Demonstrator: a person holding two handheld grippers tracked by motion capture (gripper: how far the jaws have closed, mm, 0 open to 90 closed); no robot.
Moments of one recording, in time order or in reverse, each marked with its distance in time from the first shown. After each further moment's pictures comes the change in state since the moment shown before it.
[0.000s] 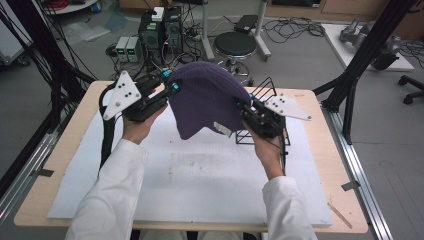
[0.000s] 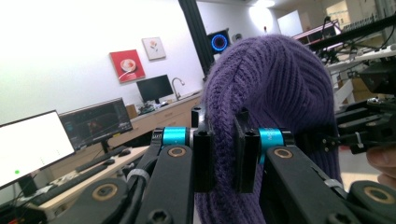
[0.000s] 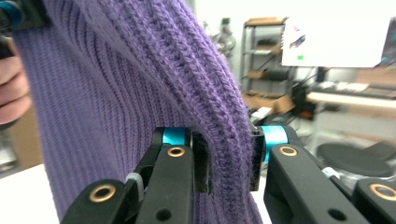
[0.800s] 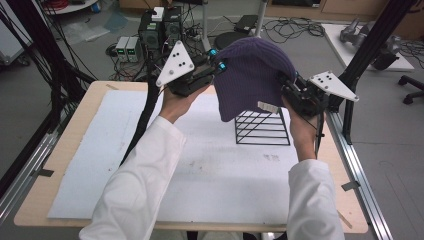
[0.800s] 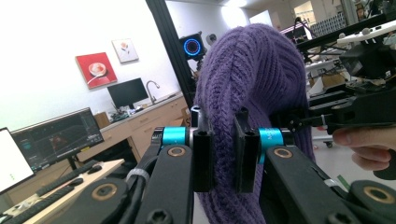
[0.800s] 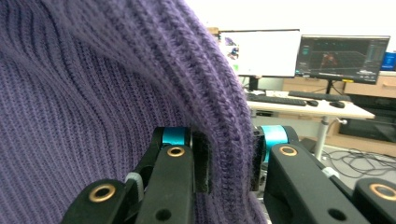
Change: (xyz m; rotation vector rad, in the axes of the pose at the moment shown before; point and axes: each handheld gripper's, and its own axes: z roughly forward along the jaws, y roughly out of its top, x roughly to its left) left arm -0.016 0.018 0.100 0.012 -0.113 0.004; right arm -0.074 0.040 -0.026 -0.016 -0.216 -0.011
